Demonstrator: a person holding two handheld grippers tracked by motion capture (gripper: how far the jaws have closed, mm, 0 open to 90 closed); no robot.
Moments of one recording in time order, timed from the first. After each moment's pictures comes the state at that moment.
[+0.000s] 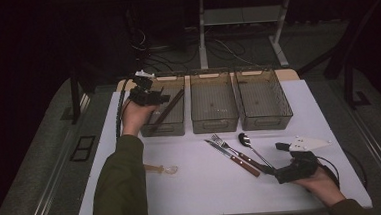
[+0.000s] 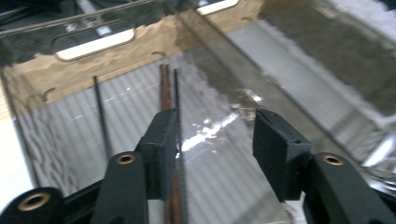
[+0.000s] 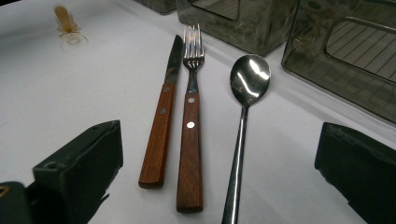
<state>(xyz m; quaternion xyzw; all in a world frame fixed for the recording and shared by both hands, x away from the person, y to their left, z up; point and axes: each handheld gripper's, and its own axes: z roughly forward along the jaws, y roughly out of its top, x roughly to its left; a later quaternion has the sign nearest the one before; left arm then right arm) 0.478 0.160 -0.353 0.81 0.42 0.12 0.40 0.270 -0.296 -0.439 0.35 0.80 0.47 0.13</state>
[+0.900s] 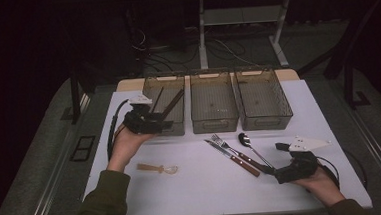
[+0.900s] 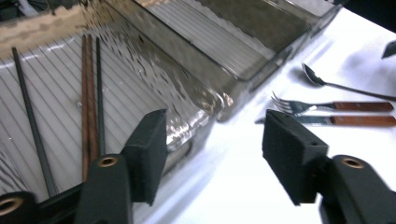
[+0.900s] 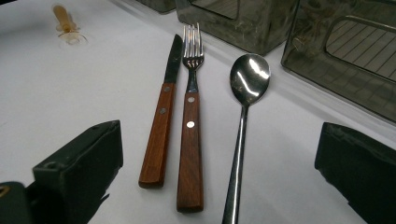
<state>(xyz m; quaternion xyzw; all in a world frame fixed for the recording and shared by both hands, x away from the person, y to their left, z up) 0.383 0.168 -0.360 0.83 0.35 0.08 0.43 0.269 -0.295 -0.439 0.35 0.80 0.47 0.13</state>
